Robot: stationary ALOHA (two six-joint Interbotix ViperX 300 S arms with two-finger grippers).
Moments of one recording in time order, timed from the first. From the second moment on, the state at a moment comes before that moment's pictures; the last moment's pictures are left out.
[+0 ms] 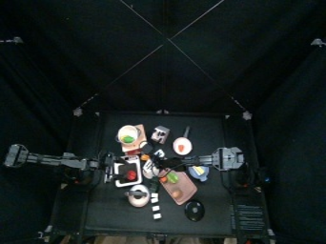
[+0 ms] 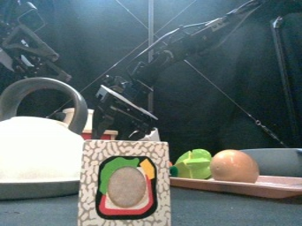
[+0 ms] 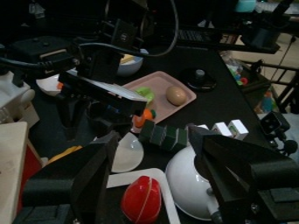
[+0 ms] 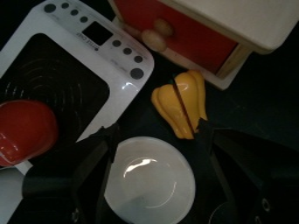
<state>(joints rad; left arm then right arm) -0.02 -0.88 1.27 -0.03 -0.15 -0.04 -0.10 0.44 0.04 -0.59 0.47 1.08</state>
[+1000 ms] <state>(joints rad) -0.02 -0.88 1.27 -0.03 -0.15 -0.04 -0.15 0.53 0.03 -0.64 0.41 1.08</state>
